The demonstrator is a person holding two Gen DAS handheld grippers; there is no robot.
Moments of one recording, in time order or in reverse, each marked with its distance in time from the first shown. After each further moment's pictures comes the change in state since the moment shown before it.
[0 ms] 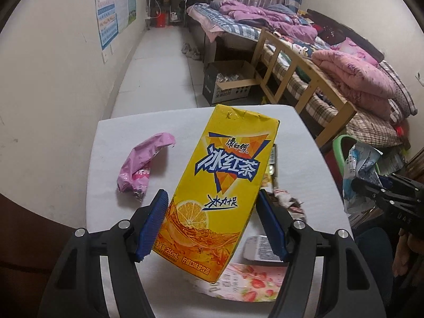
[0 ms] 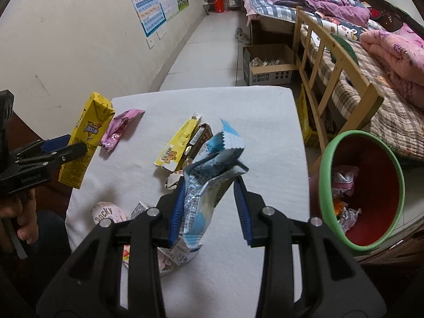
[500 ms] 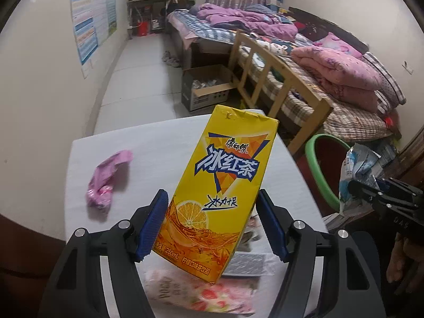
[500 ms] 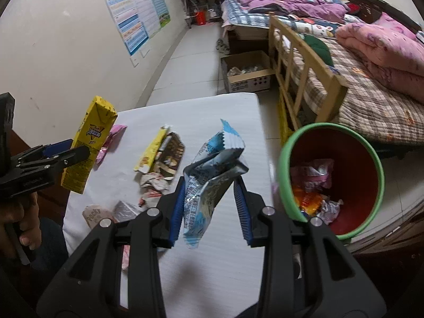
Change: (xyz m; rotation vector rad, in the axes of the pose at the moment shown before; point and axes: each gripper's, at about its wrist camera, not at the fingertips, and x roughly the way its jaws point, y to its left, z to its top) left arm -0.004 -0.077 0.013 0.075 -0.023 -0.054; right arm -0.043 -0.058 -0.017 0.091 -0.070 -0.045
